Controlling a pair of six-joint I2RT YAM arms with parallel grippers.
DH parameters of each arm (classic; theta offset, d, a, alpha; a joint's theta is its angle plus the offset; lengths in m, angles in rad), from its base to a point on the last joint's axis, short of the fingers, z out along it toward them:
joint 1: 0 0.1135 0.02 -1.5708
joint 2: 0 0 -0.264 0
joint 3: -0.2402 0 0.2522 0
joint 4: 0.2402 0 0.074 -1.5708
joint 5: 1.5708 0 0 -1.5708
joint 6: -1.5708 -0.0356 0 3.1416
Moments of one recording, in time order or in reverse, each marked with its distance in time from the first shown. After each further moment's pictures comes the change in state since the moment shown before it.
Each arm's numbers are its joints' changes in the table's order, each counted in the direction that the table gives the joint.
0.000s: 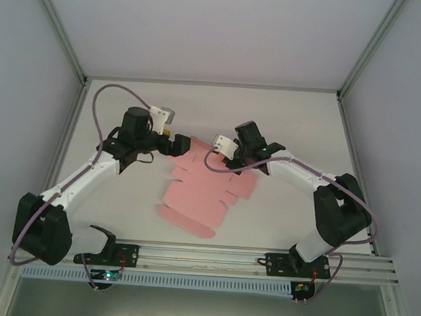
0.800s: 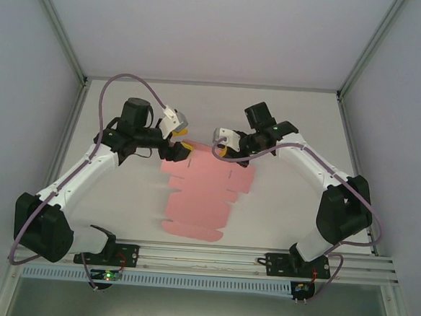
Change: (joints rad) left arm 0.000 0.006 -0.132 0.181 0.308 -0.529; right arm -0.080 0.005 -0.272 0.415 -0.411 0.277
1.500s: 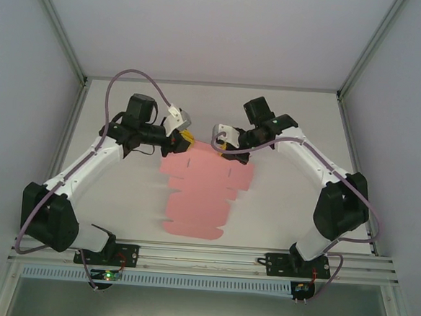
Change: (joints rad) left arm -0.001 0.088 -0.075 0.056 0.068 -0.034; right arm 0.002 0.042 -0.095 0.095 -0.013 -0.011
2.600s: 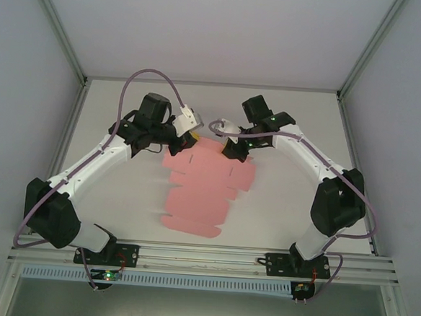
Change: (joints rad) left arm -0.119 0.028 -0.073 0.043 -0.297 -0.045; right arm -0.002 0.027 -0.022 0.023 0.060 -0.225
